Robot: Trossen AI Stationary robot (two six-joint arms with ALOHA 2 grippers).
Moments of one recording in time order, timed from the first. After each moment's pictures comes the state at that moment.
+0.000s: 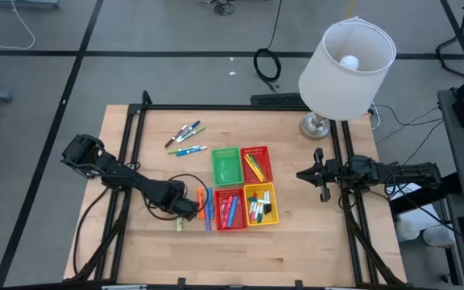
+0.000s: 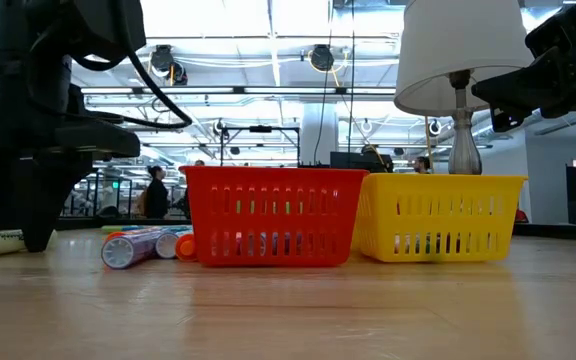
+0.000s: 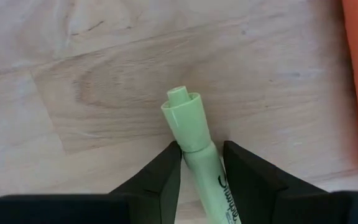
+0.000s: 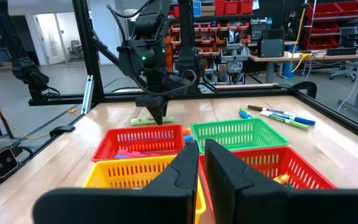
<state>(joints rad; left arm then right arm) -0.42 1.64 0.81 -0.72 0.06 -1.79 0.04 0.04 0.02 0.02 0.00 0.07</state>
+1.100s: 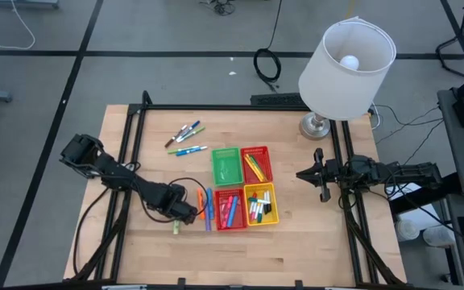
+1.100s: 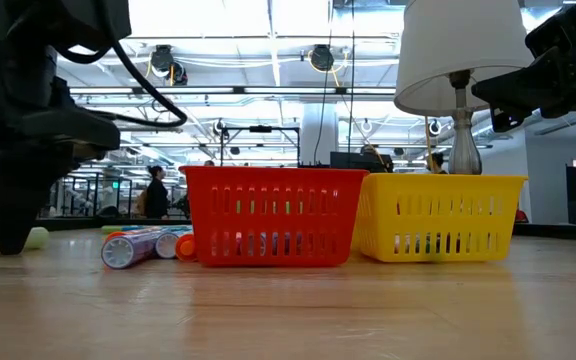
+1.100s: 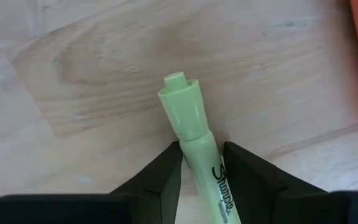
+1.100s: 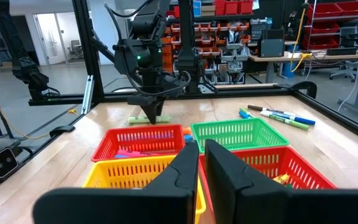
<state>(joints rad) -0.44 1.61 0.81 -0.69 0.05 -1.69 0.04 0.04 0.02 0.02 0.00 0.07</state>
